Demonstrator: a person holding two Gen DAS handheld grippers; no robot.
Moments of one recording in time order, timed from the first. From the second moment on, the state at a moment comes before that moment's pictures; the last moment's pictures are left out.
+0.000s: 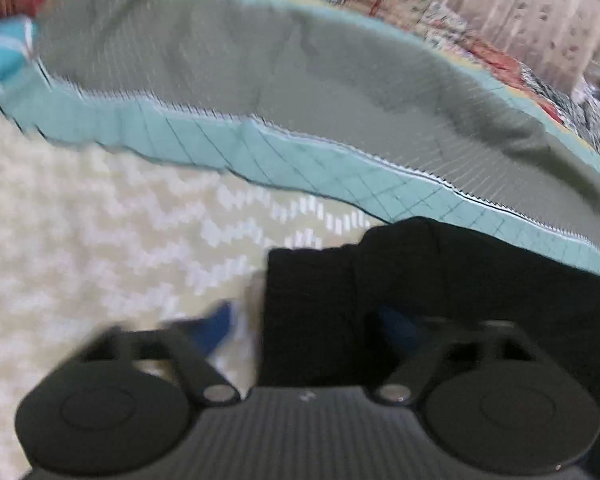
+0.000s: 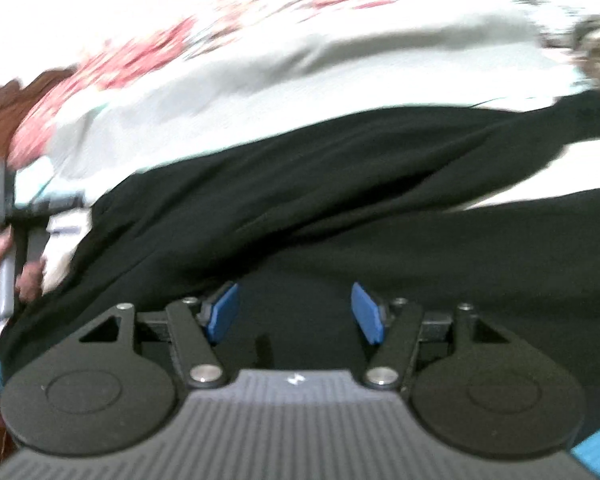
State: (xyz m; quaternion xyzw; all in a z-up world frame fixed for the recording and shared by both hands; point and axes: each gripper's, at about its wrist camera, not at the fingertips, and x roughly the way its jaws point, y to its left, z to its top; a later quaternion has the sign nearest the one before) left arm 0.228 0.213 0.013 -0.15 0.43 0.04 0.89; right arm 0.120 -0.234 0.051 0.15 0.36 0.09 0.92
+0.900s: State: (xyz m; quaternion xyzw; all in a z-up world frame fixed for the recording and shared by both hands) left arm 0.250 0.236 0.027 -0.15 0.41 0.16 0.89; right arm 0.384 -0.422 0.027 0.12 0.42 -0.23 0.87
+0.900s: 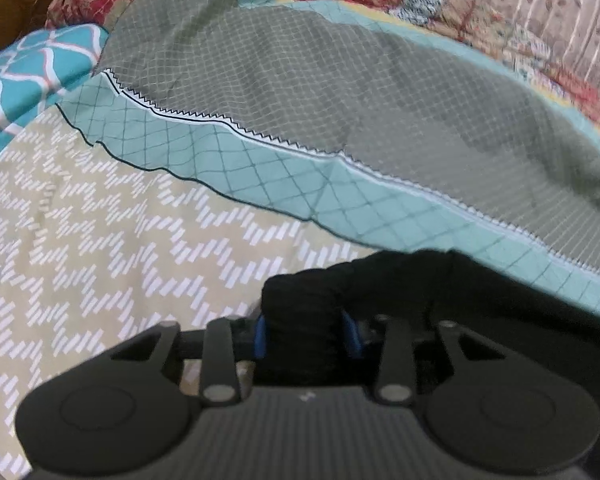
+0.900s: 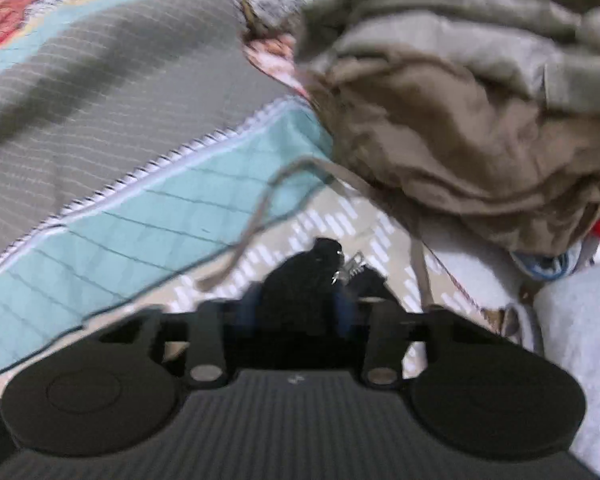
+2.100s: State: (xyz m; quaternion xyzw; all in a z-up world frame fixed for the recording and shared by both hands) left arm 0.230 0.265 0.055 -0.26 0.33 0.16 0.89; right arm 0.312 -0.493 0.040 0.19 0.25 -0.18 0.93
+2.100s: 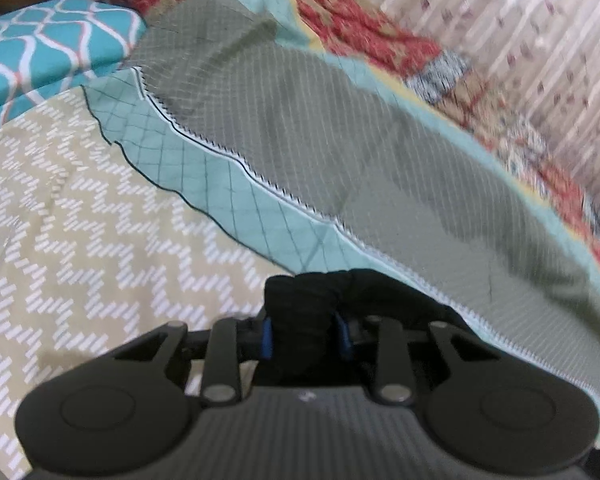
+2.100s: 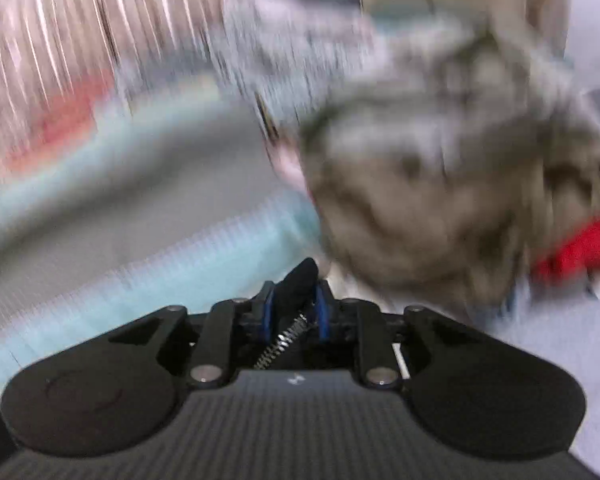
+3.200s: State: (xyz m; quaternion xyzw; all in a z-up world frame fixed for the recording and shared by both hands) left arm 0.135 0.246 0.077 -0.24 0.36 0.16 0.88; right arm 0.278 -0.467 0.006 0.17 0.35 -0.30 0.87
